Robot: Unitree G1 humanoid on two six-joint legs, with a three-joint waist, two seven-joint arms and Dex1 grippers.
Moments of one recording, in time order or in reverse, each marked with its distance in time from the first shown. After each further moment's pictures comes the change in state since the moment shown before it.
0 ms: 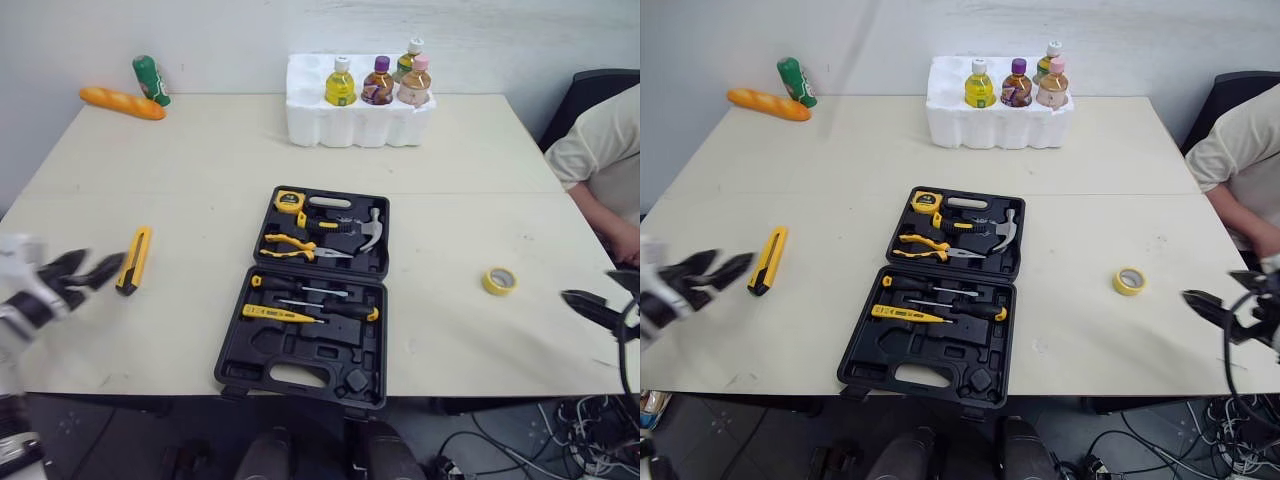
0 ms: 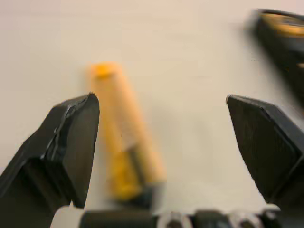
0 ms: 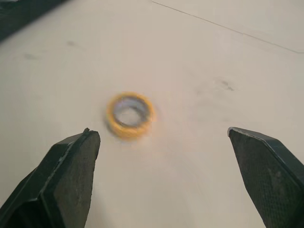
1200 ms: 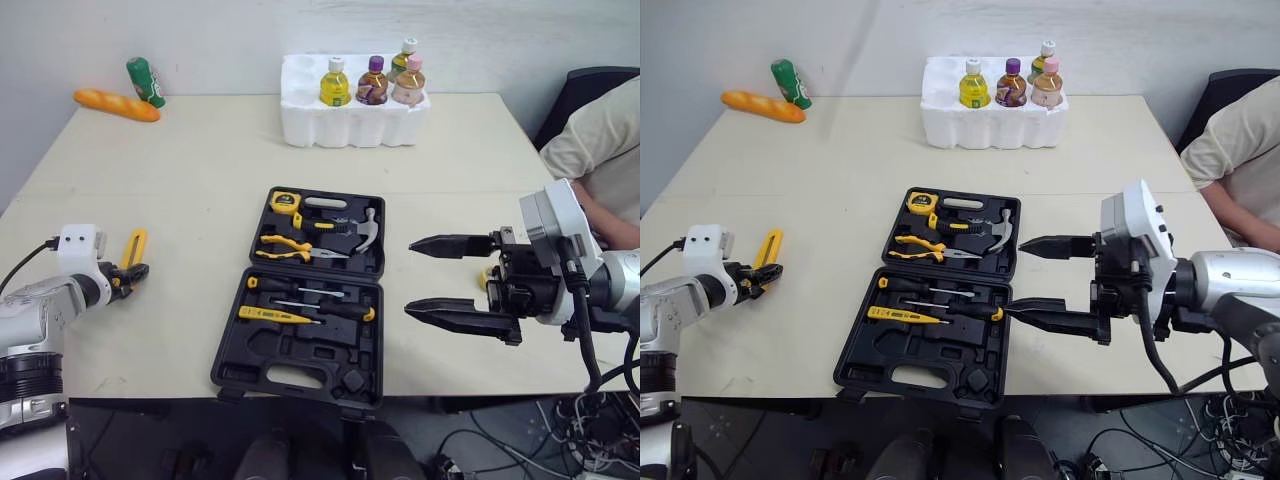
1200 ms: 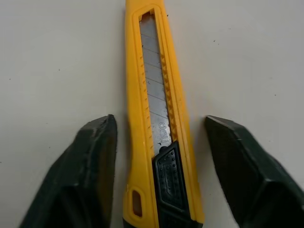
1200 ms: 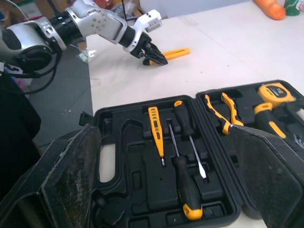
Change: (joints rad) left arm -0.221 -0.028 -0.354 -0.086 0.123 0.394 0.312; right arm -0.534 -0.014 0.417 -0.586 0.631 0.321 0.025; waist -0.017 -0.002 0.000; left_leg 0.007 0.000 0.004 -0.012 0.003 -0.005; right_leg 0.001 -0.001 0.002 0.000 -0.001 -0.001
